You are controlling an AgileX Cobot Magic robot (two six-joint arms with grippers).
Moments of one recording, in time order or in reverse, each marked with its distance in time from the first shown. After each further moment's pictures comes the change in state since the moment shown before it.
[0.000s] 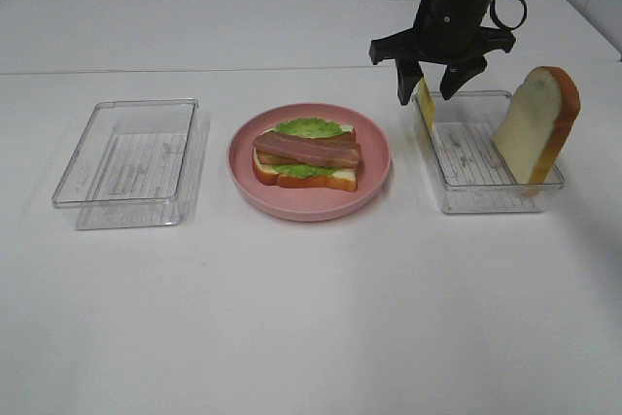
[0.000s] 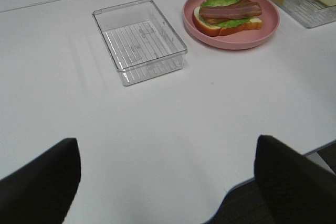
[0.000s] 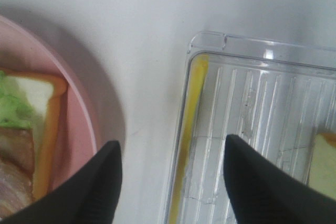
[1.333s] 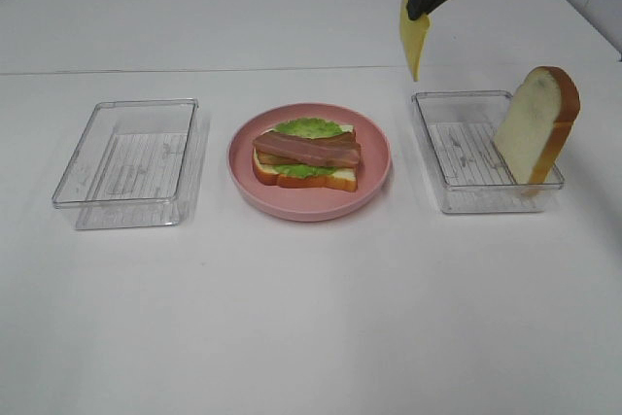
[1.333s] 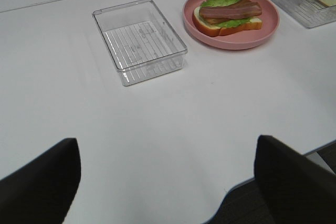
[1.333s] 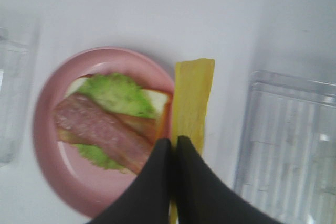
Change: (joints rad) left arm 0.000 0.000 0.000 0.000 0.000 0.000; right arm -0.003 -0.212 -0.008 0.197 0.020 -0.094
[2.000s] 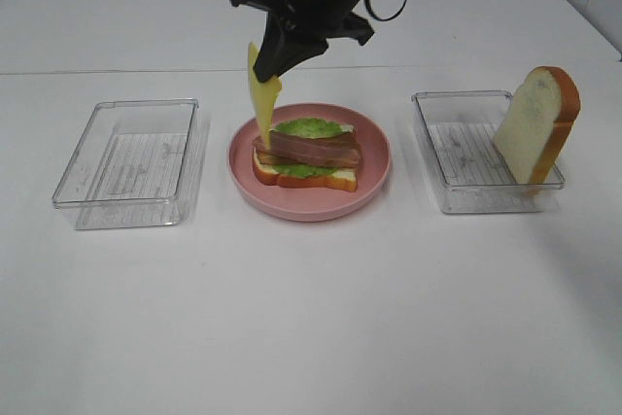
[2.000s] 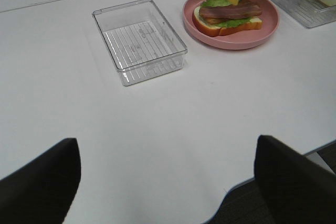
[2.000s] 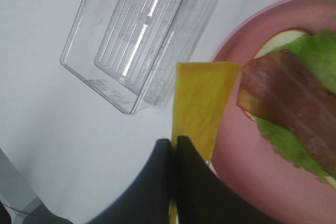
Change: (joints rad) left arm 0.000 0.000 0.000 0.000 0.000 0.000; right arm 0.197 0.118 0.000 0.371 0.007 -0.177
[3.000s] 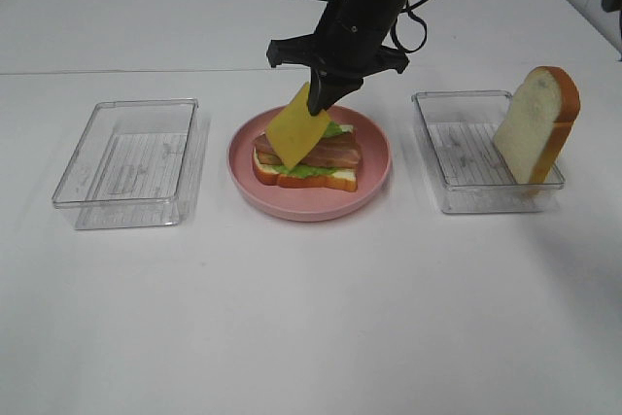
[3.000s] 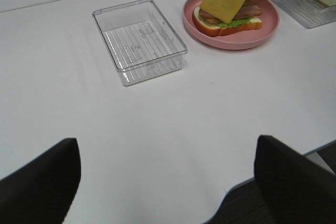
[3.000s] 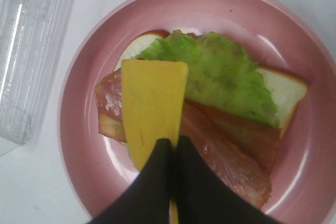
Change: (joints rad) left arm 0.000 0.000 0.000 0.000 0.000 0.000; right arm -0.033 0.100 0.000 -0.285 -0.093 0.166
